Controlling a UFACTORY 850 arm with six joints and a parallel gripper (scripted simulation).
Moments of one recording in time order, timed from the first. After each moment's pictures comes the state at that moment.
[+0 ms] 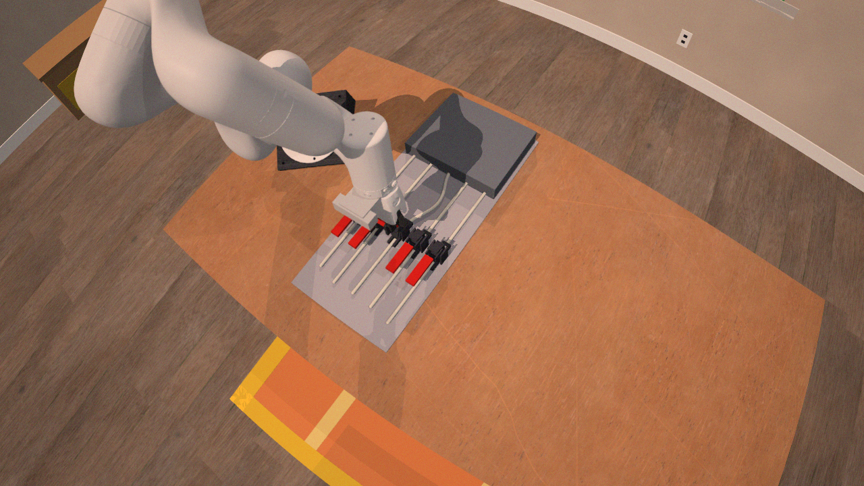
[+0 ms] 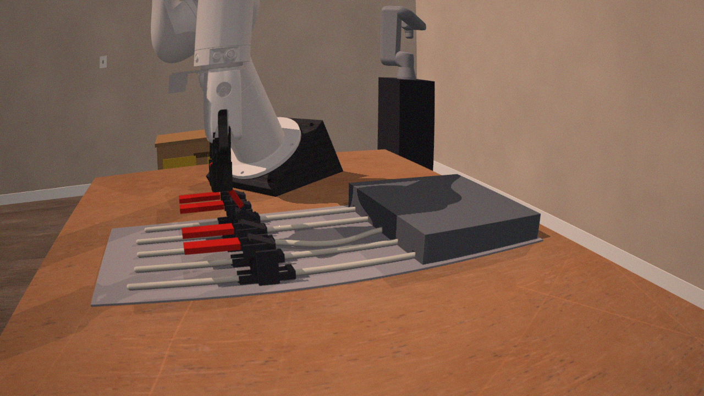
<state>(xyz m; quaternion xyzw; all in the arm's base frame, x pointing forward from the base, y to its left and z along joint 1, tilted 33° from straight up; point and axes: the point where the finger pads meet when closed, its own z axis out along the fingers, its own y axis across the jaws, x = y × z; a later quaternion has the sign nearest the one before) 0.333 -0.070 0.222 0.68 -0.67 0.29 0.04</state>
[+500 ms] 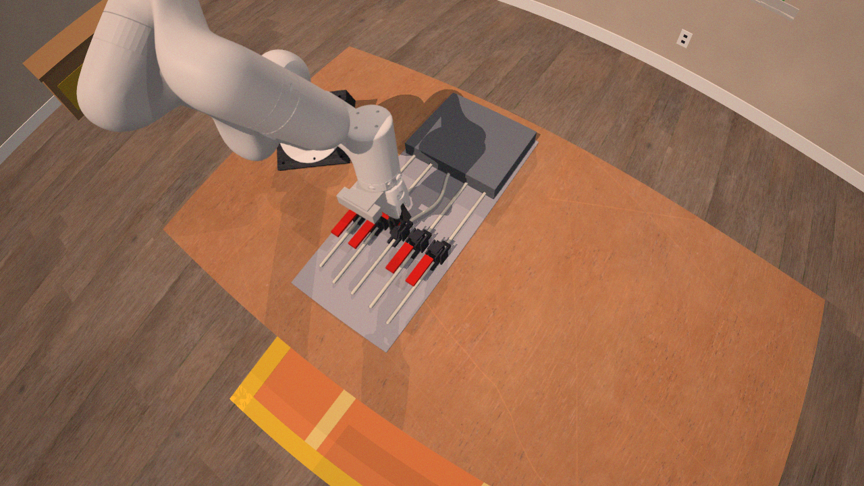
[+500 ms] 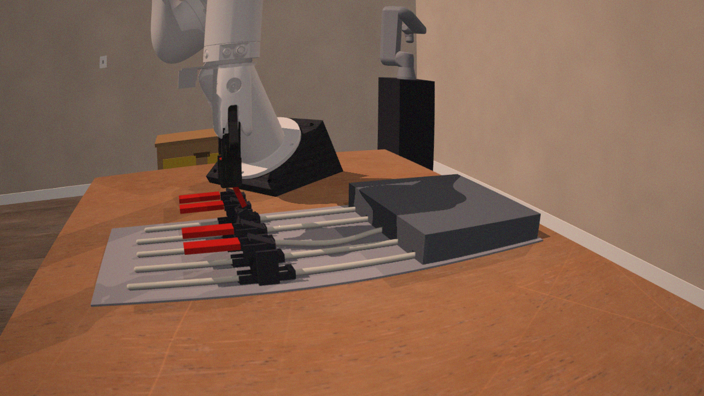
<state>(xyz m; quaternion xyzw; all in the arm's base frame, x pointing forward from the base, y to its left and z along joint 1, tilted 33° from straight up) 0.332 -0.055 0.219 0.68 -0.67 0.29 0.04</state>
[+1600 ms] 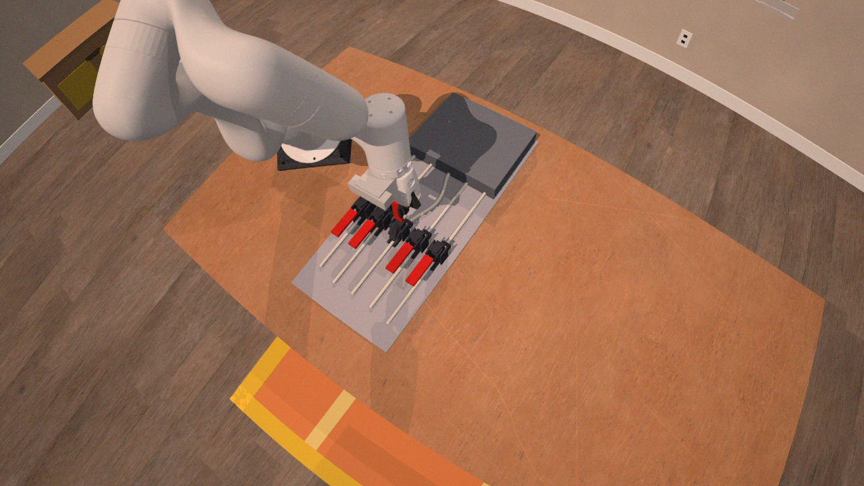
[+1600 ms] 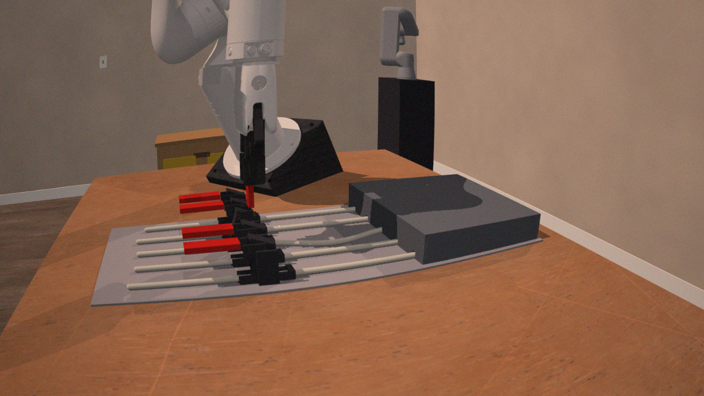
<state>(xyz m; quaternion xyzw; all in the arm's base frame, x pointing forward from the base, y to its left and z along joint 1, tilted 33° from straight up) 0.334 -0.024 0.204 0.68 -0.67 0.29 0.04</state>
